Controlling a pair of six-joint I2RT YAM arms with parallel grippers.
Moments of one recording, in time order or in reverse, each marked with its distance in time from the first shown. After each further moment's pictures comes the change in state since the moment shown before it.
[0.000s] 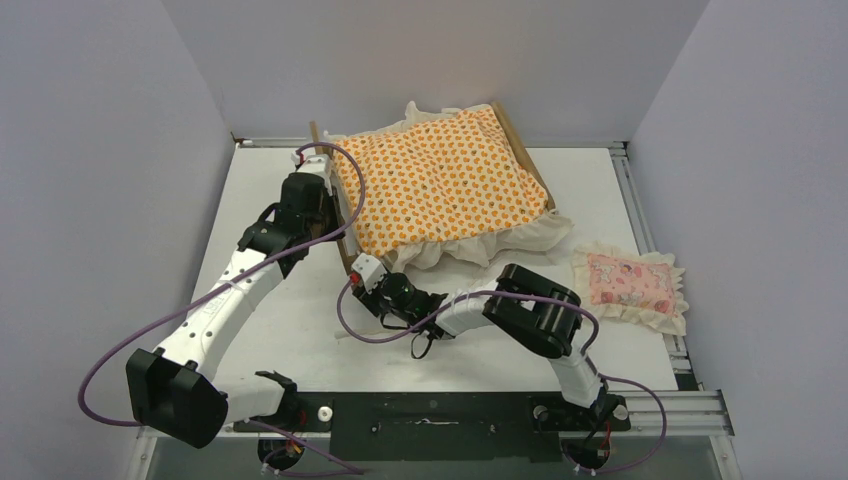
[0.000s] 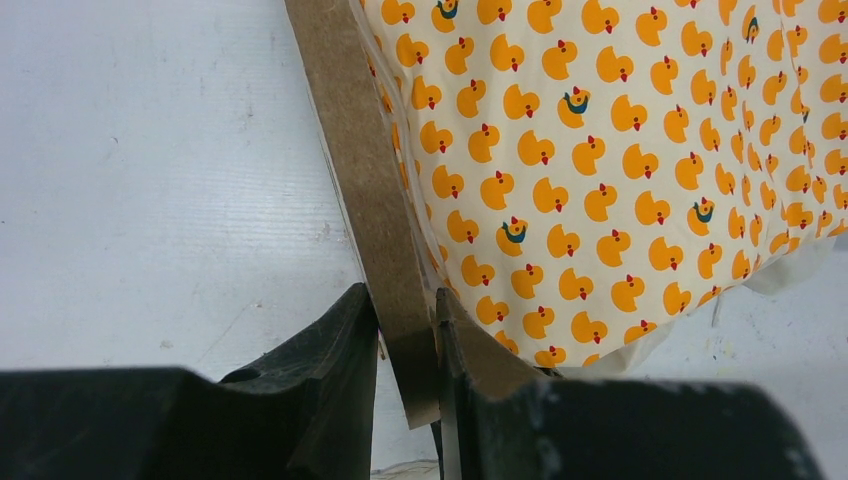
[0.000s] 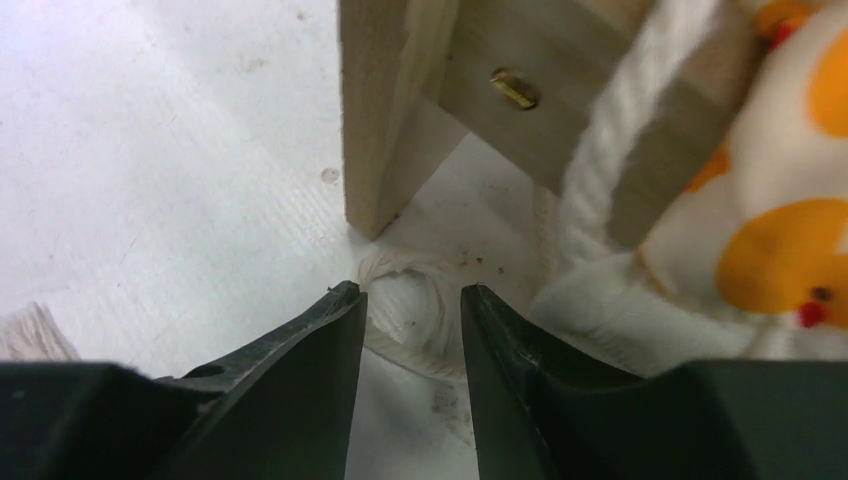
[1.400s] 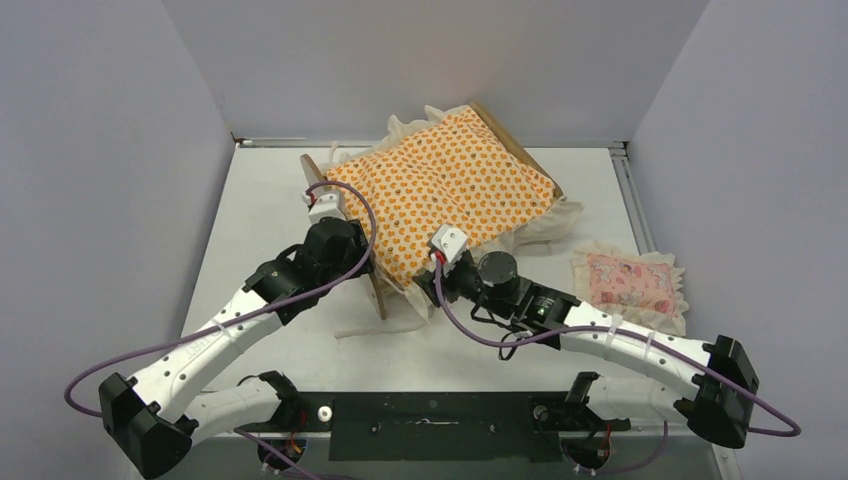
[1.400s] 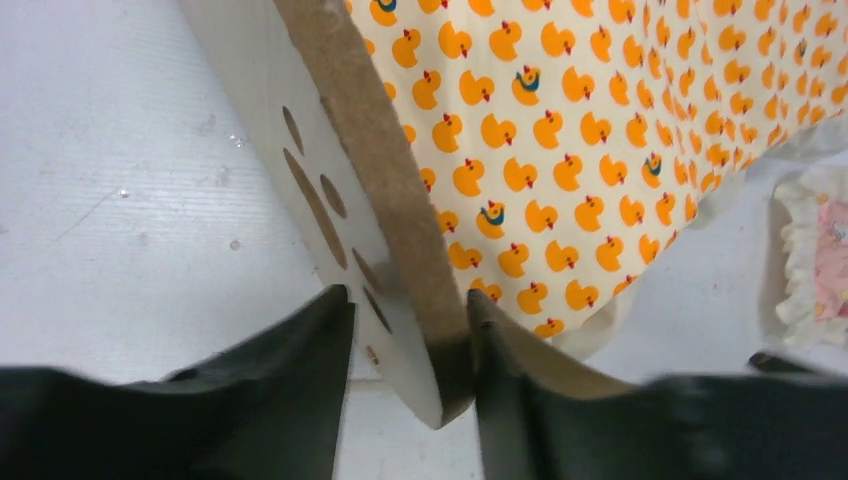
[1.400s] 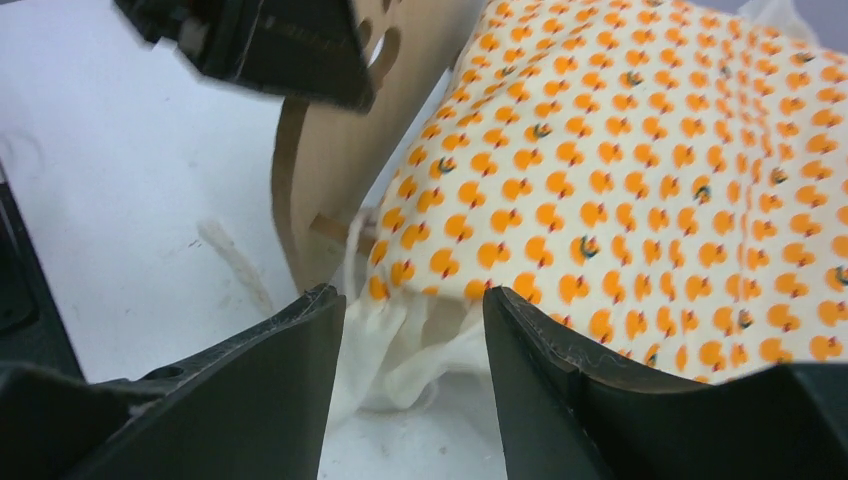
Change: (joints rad) left arm -0.326 -0.202 -0.147 -0.081 -0.229 -0.369; right arm -0.106 -0.924 -0.202 -0.555 -0.148 -0.051
